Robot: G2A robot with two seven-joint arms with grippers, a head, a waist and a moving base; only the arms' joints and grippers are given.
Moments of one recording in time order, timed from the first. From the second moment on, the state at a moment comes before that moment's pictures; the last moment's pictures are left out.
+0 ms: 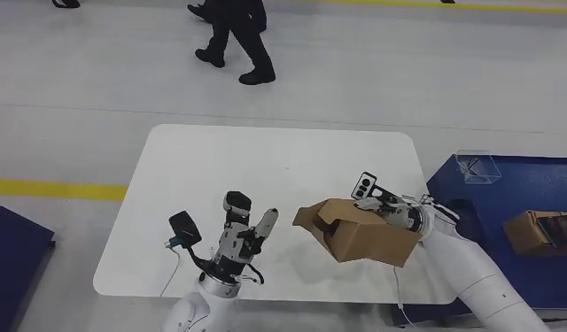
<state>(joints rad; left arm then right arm) 1.53 -1.37 -1.14 -1.91 0.79 -0.27 0.26 -0.92 -0.91 0.94 -1.22 1.38 0.29 1.53</state>
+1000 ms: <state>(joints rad) 1.46 -1.36 -1.04 -1.87 0.83 -0.36 -0.07 -0.83 -0.80 0.83 -1.22 1.28 0.28 1.54</state>
